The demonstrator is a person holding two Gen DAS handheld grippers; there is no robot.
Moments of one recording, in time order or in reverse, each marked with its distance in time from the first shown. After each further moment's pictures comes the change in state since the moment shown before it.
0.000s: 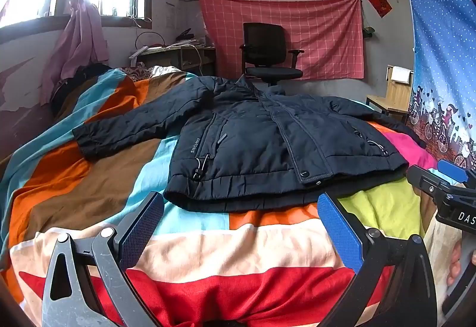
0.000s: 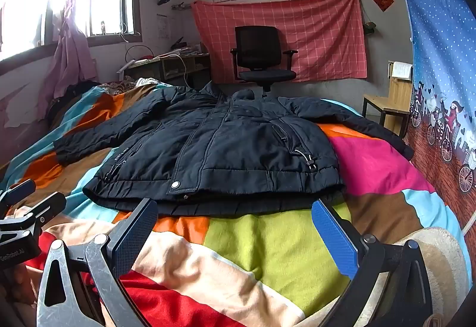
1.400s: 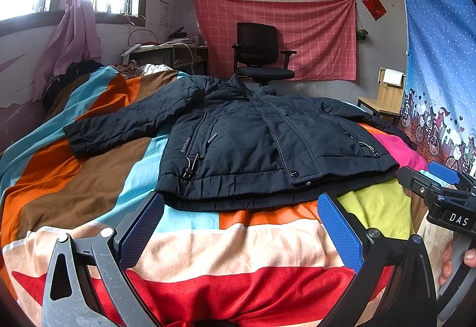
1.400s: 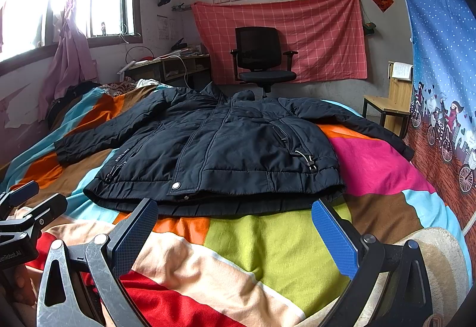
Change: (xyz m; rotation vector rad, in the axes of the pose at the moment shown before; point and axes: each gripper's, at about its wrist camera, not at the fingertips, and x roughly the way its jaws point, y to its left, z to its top) left arm 0.000 -0.001 0.003 -0.016 0.006 -0.052; right arm -0.001 0.000 0.000 0.001 -0.002 0.001
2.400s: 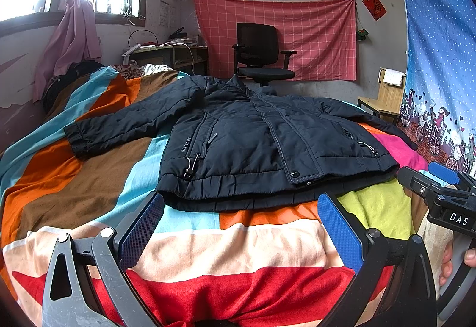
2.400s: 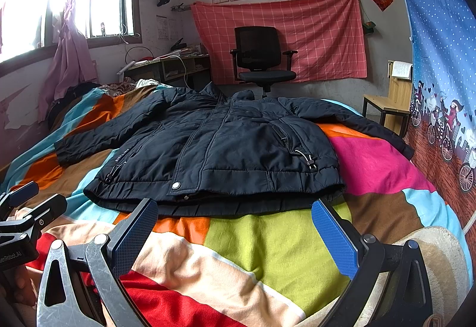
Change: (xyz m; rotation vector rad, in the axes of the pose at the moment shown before) left arm -0.001 0.000 0.000 0.001 -0.002 0.000; right arm 0.000 0.000 0.000 0.001 -0.001 0.001
